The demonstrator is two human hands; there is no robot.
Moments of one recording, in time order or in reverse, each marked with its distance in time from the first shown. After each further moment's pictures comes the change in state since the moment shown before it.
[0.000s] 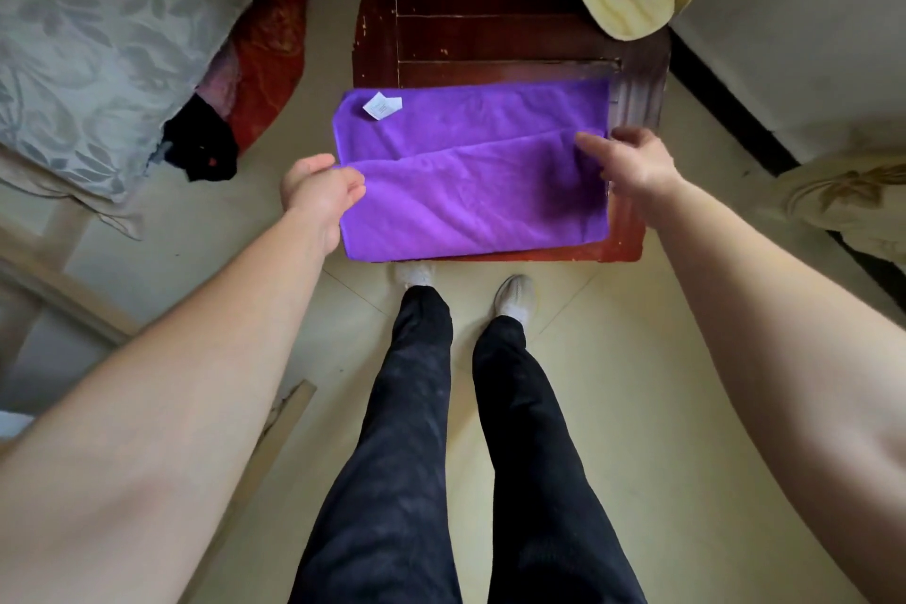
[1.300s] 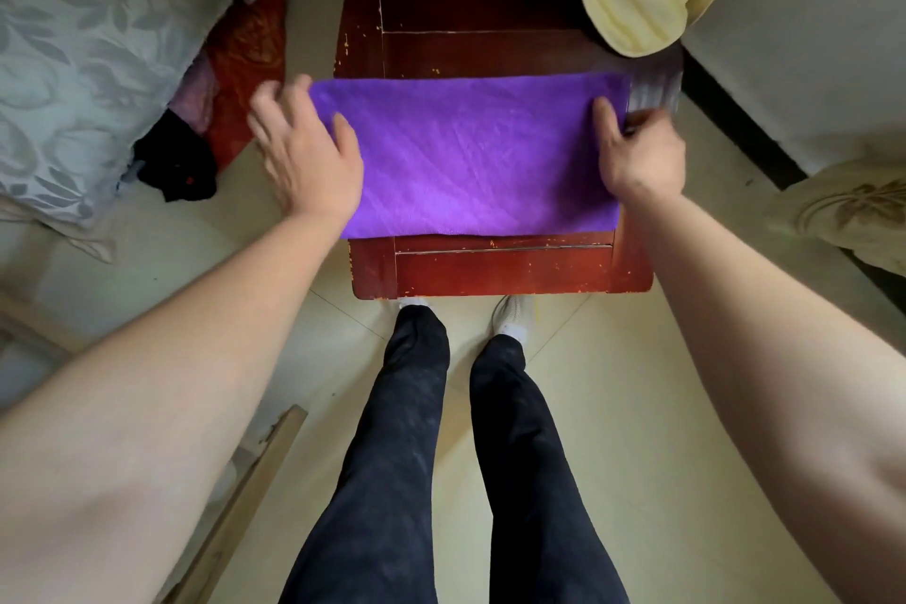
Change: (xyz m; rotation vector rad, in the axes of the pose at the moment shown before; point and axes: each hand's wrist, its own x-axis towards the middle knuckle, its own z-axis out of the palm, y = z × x) left_hand 0.028 0.026 0.040 1.032 0.332 0.888; right_hand 0.038 -0.020 0.020 -0.389 0.337 -0.120
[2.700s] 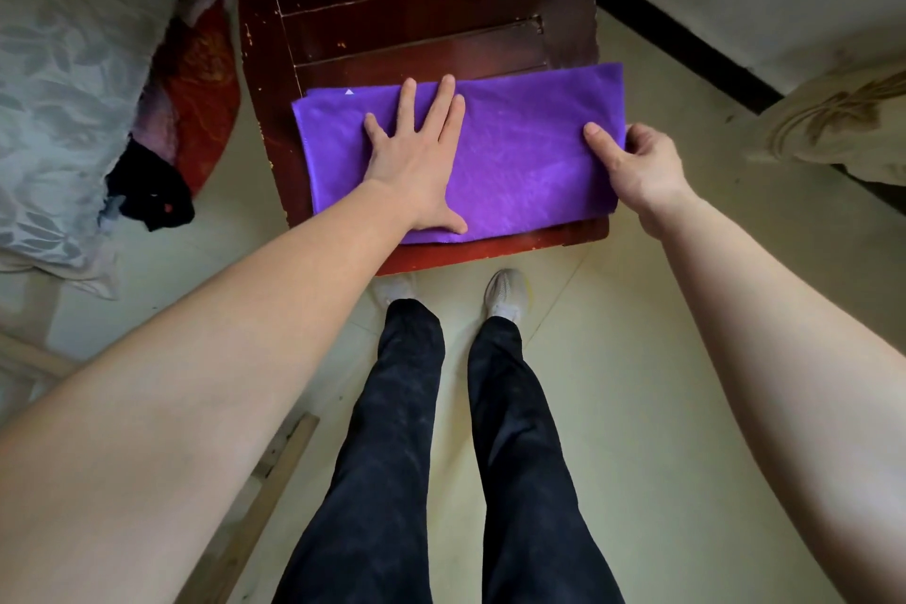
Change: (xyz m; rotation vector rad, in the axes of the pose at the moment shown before) left_hand -0.071 0.115 0.054 0.598 -0.679 0.757; right_hand -0.017 0.111 -0.036 0.524 -0.263 0.065
